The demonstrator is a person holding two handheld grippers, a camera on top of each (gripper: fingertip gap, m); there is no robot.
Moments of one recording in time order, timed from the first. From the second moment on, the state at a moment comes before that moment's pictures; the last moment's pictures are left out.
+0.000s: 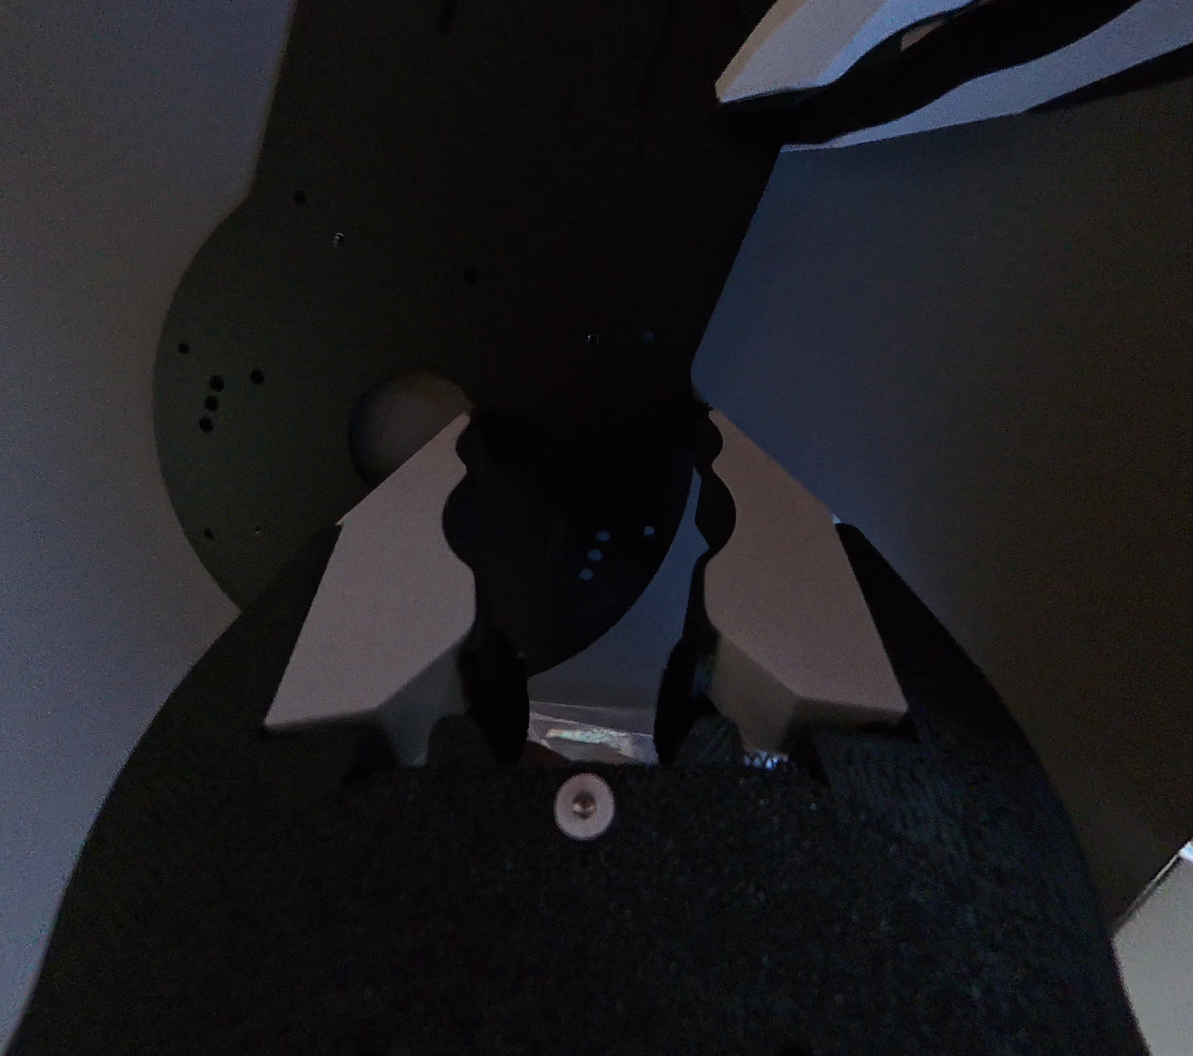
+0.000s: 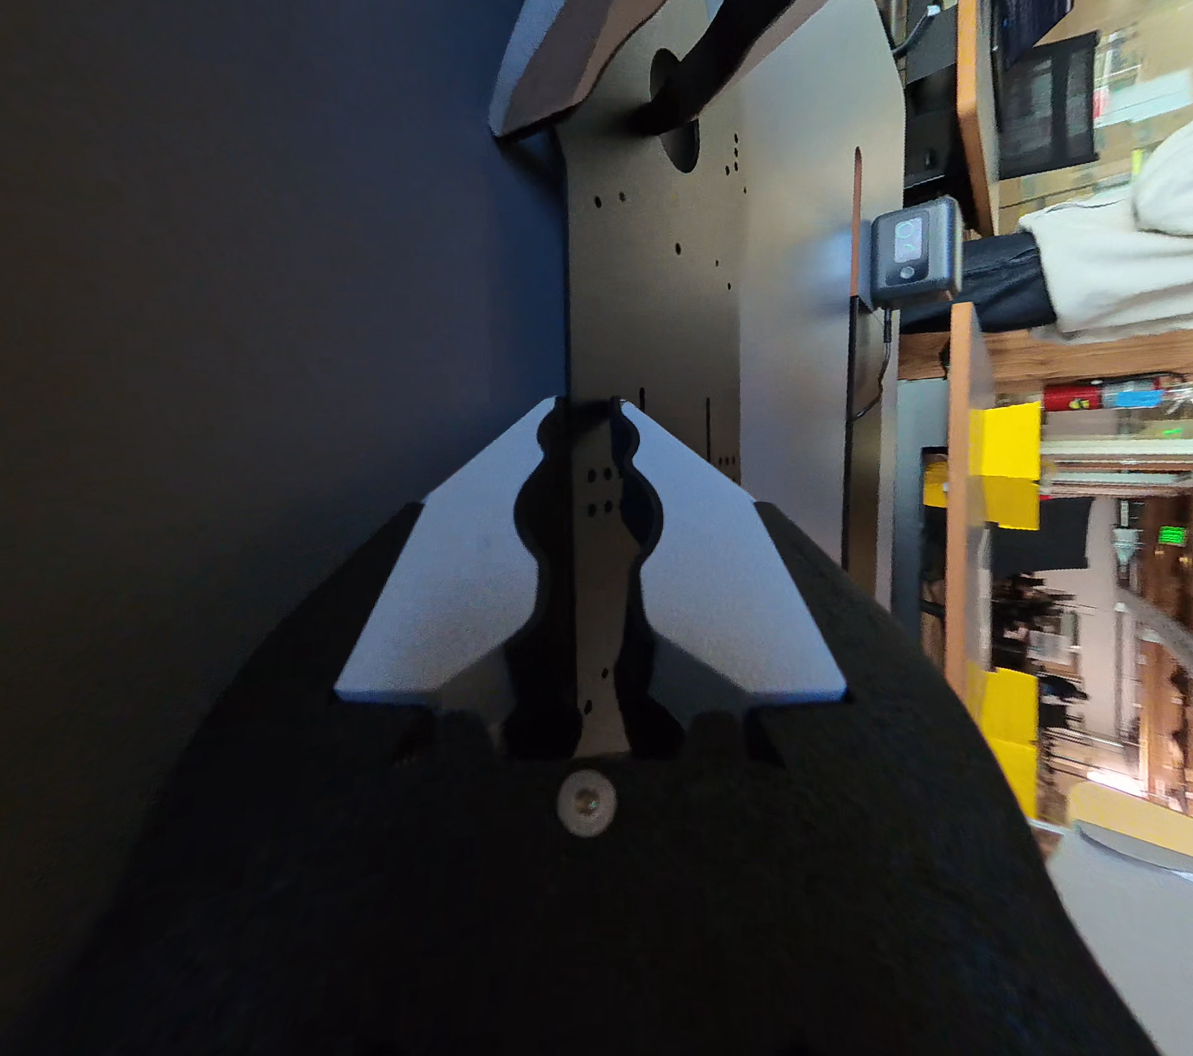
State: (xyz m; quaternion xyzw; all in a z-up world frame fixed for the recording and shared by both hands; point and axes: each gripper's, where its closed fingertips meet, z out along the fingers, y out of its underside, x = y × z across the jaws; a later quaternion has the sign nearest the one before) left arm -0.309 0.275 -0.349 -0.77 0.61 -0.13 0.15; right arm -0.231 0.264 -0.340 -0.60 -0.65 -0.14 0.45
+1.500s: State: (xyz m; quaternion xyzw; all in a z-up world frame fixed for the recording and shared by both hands) left arm -0.351 0.301 -0.344 -0.80 0.46 -0.18 0.33; right arm -0.188 0.249 -0.288 -0.78 -0.43 0.19 0.42
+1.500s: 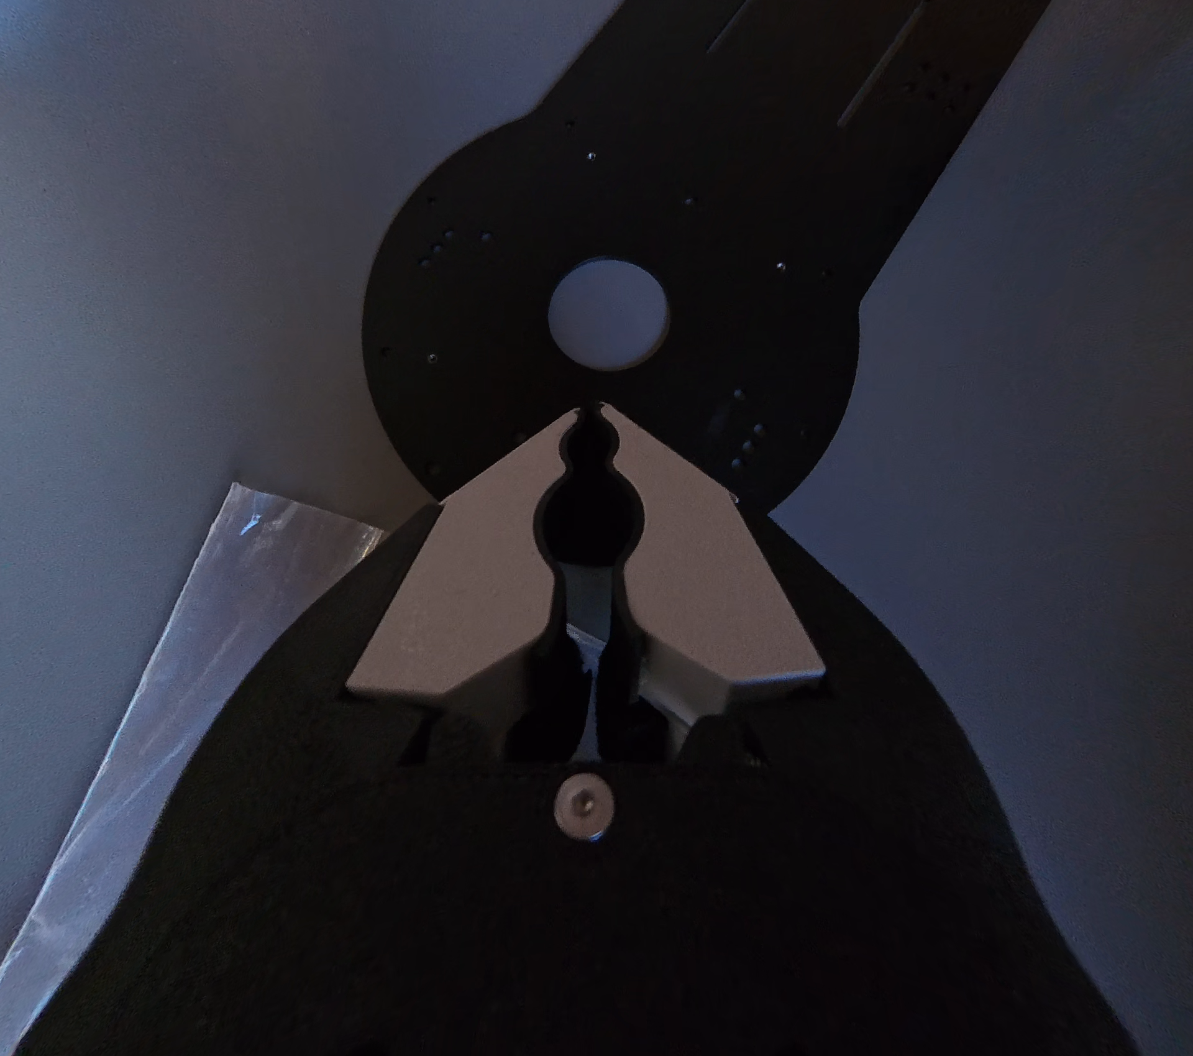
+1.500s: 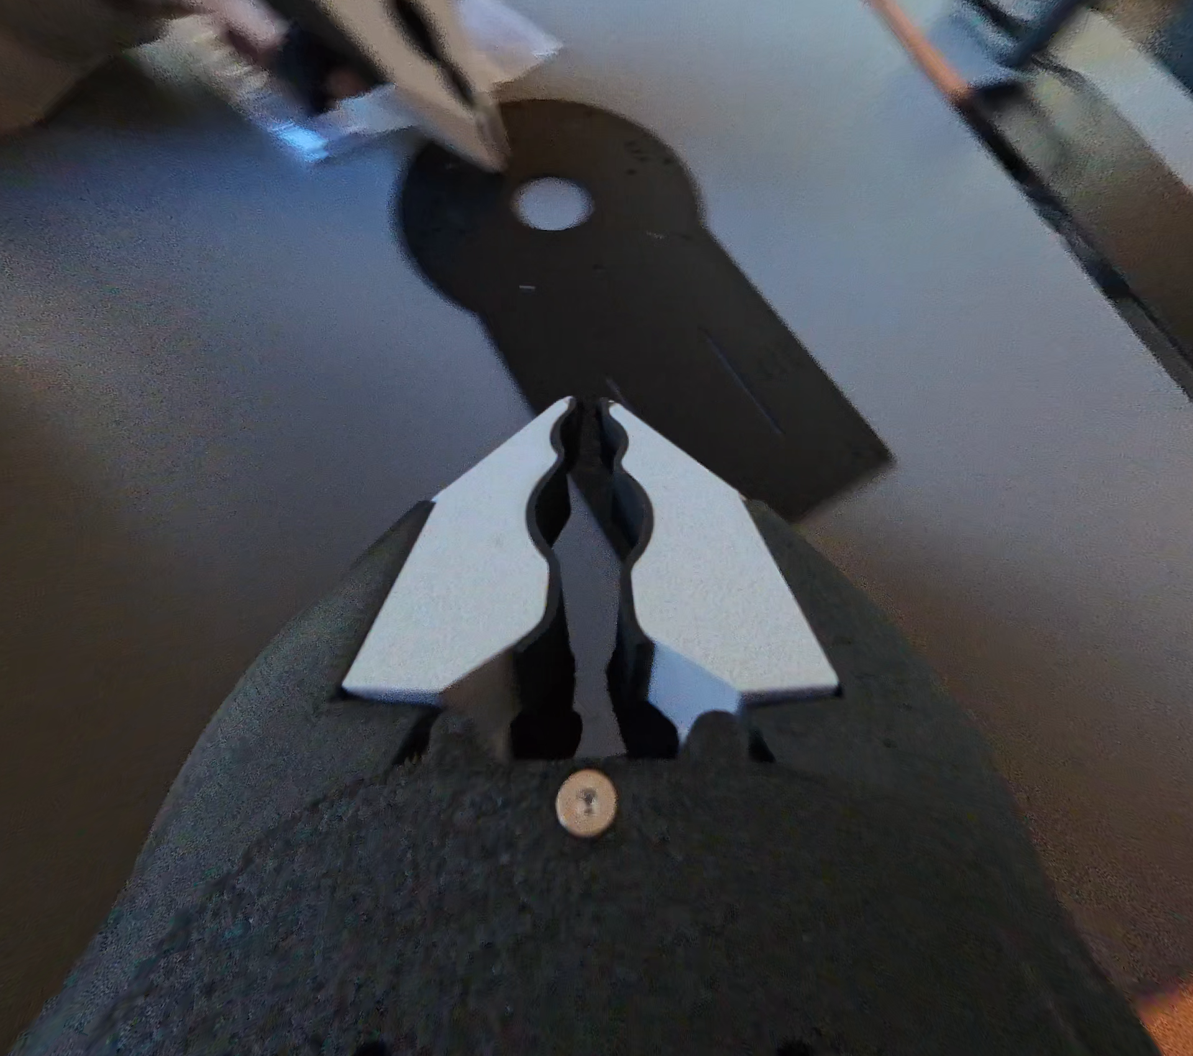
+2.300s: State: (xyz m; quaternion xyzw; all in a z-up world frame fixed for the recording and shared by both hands) left arm -0.341 0.325 -0.308 -0.86 0.30 -0.16 0.38; right arm -0.138 0.184 -0.272 -0.83 -0.31 0.25 0.38
